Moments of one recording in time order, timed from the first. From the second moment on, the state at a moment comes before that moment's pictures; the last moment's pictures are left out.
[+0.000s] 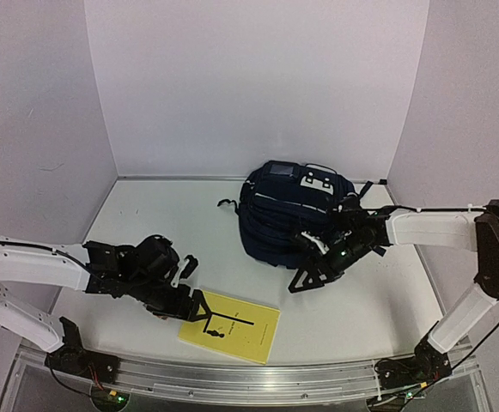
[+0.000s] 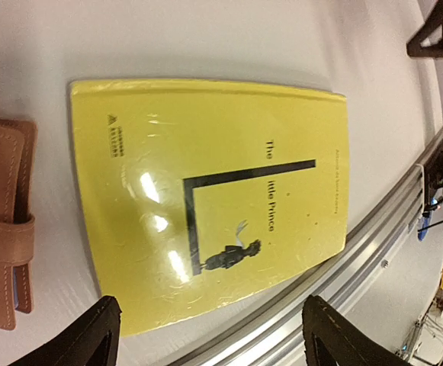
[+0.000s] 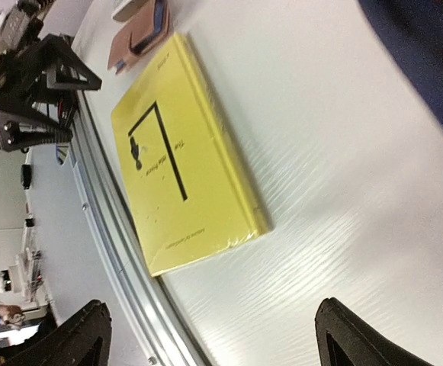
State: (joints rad) left arm -1.04 1.27 0.69 -0.38 0.18 -0.78; right arm 0.61 1.59 0.99 -0.57 -0.74 0.04
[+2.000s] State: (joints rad) left arm -0.78 1.04 0.70 -0.62 -0.15 -0.97; right arm 0.90 2.19 1.34 -0.10 -0.80 0.39
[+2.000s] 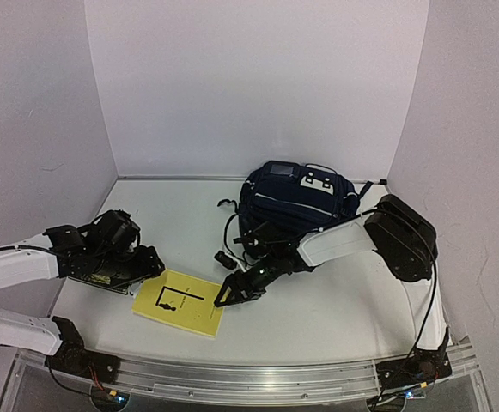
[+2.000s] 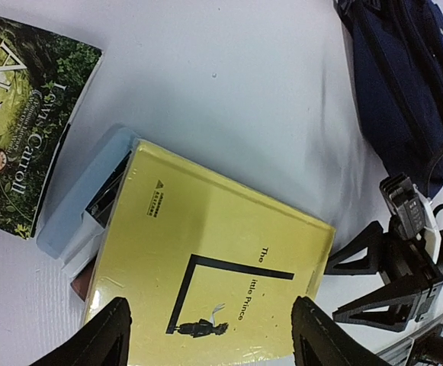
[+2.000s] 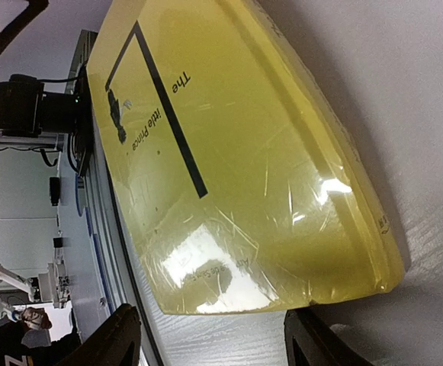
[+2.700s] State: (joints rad) left arm -0.65 0.97 0.42 -0.51 0.04 -1.07; right arm 0.91 2.23 1.37 -0.01 -0.70 0.41
